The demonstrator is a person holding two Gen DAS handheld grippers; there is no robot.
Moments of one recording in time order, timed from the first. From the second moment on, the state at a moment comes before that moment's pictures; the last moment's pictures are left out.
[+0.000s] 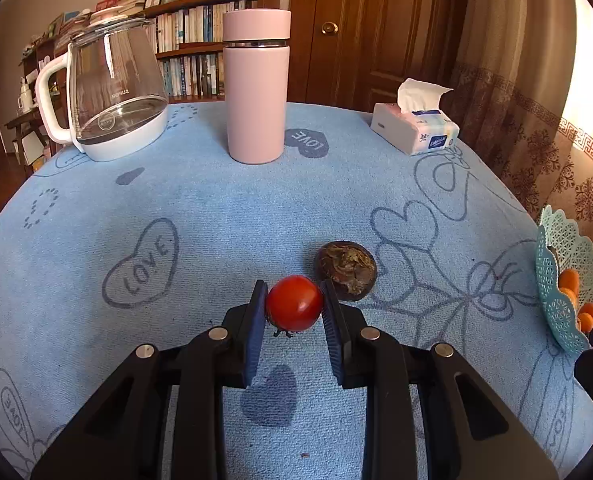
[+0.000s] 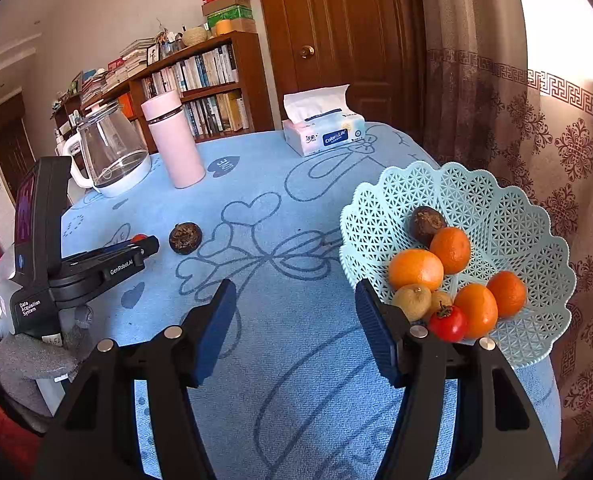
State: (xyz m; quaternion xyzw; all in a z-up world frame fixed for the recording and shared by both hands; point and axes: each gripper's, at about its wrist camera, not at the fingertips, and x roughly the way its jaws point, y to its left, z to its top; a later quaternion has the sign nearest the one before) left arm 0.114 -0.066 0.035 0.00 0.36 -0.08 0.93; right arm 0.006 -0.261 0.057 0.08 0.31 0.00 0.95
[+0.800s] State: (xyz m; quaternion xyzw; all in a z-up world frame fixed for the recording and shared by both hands) left arm 0.126 -0.018 0.035 -0.04 0.35 0.02 0.93; right arm 0.138 -0.171 0.021 0.04 0.40 0.12 0.91
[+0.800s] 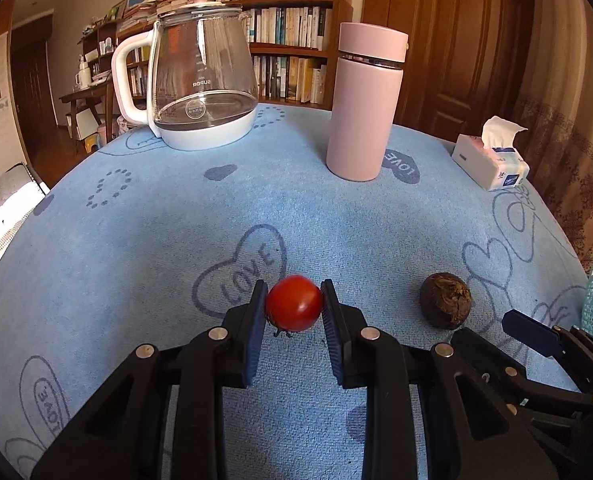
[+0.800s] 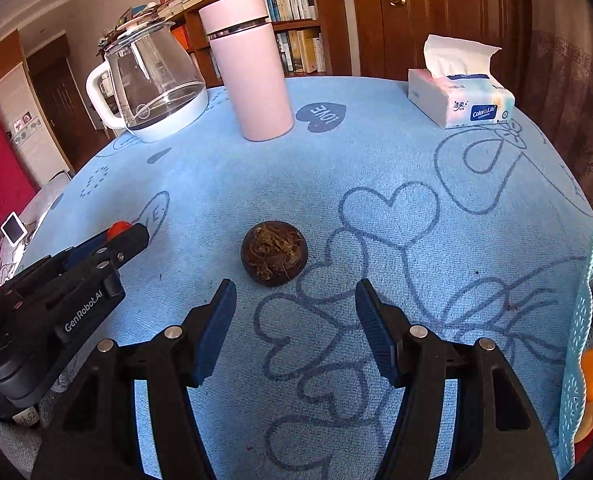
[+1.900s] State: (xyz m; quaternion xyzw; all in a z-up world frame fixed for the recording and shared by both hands) left arm 0.123 -0.022 0.034 -0.04 0.36 0.01 0.93; right arm 0.137 -0.165 0.016 0.03 0.41 0.11 0.90
